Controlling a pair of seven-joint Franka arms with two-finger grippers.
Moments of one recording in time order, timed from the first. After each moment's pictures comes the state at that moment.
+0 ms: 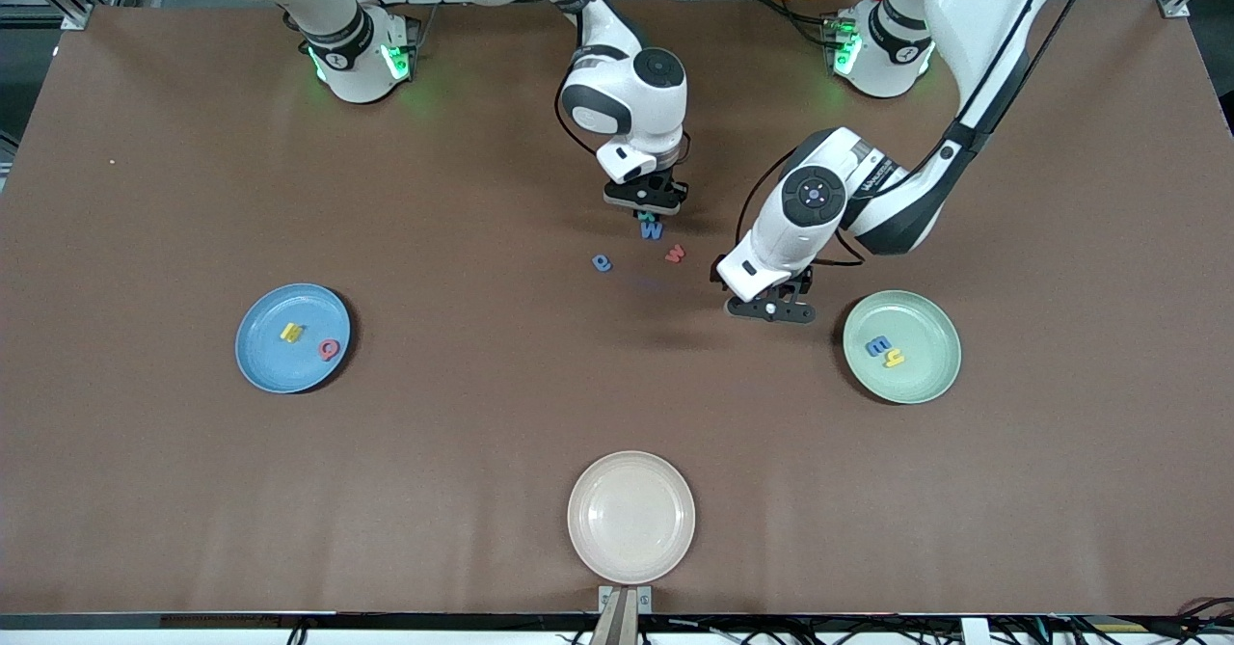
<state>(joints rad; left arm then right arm) -0.04 0.47 -0.55 -2.00 0.28 2.36 -0.61 1.02 0.67 0.05 -1.78 -0.23 2.48 1.47</state>
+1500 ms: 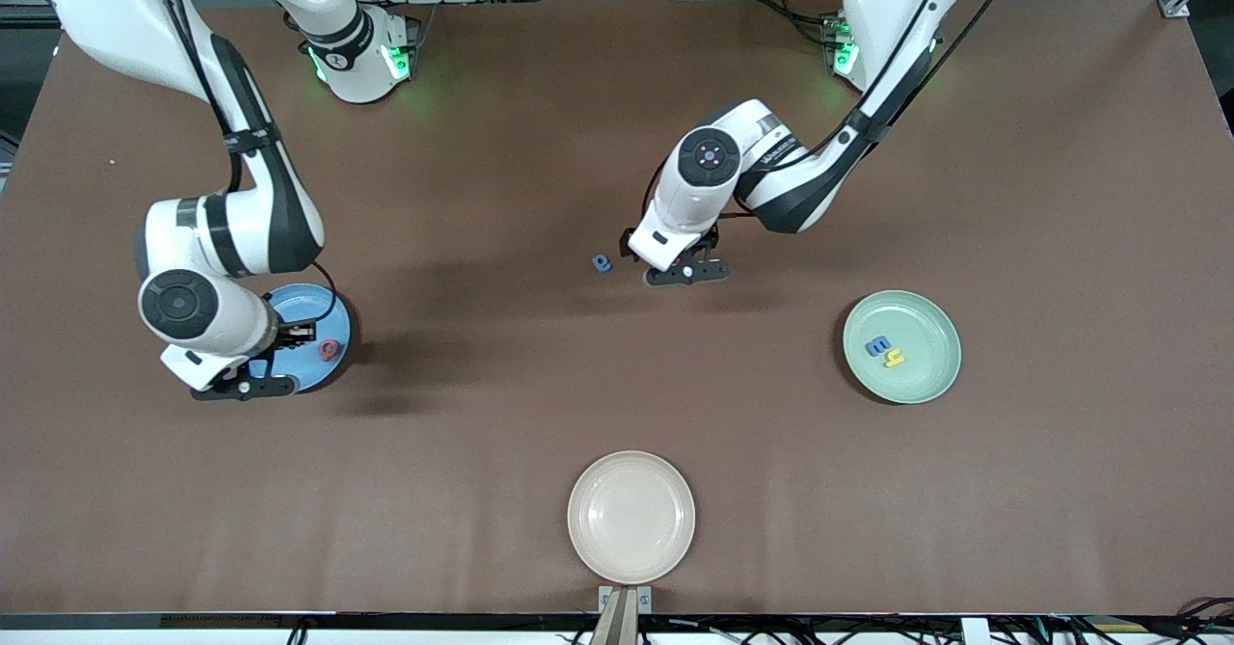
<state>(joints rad) -0.39 0.58 -0.46 -1.80 0.15 2.31 -1.05 0.14 0.44 -0.07 -1.79 -0.24 2.05 0.10</state>
